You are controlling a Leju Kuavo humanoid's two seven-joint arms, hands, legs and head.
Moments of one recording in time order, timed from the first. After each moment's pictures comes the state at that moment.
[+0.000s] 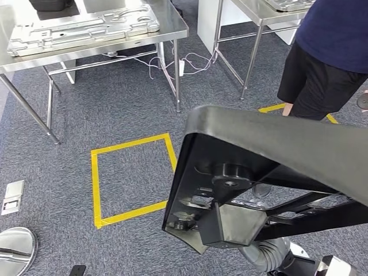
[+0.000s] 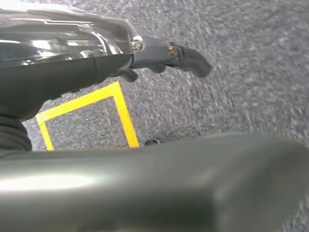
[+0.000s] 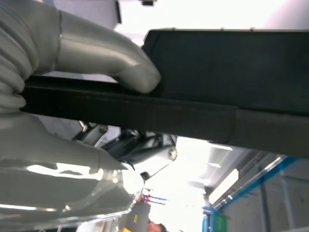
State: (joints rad) left arm -0.11 -0.11 1.13 -0.21 -1.10 0.03 -0.16; right arm 0.15 -0.23 0.40 -2.00 -0.10 0.35 -0.61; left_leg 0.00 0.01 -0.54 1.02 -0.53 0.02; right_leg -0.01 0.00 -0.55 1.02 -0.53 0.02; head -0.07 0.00
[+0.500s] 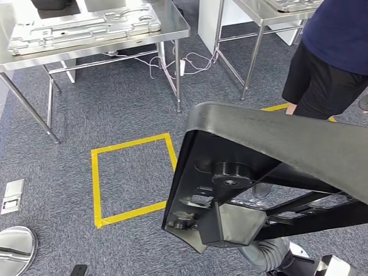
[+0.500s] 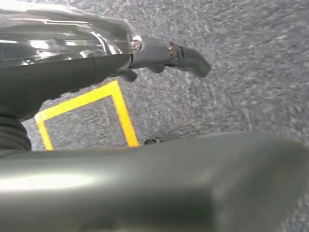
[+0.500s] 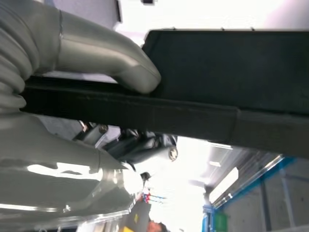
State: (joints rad) left arm -0.11 -0.11 1.13 -0.21 -1.10 0.03 -0.16; right arm 0.15 -0.23 0.40 -2.00 -0.10 0.35 -0.61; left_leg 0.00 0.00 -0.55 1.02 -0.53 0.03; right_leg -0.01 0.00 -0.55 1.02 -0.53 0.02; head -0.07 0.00
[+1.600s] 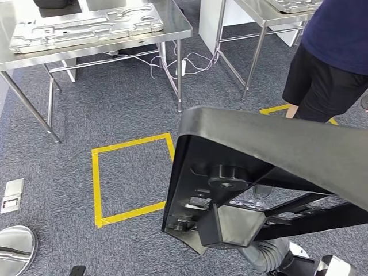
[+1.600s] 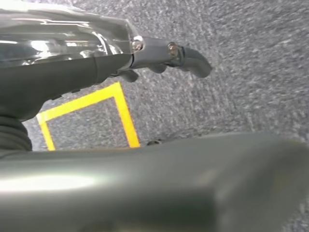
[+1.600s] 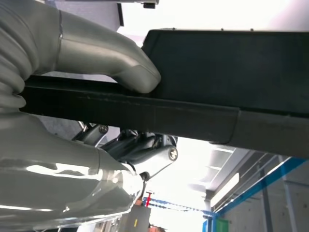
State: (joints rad) left arm -0.11 -0.11 1.13 -0.21 -1.10 0.03 -0.16; right arm 0.15 -0.23 0.40 -2.00 -0.10 0.35 -0.61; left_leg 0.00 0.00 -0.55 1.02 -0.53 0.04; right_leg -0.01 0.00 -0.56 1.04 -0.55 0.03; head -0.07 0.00
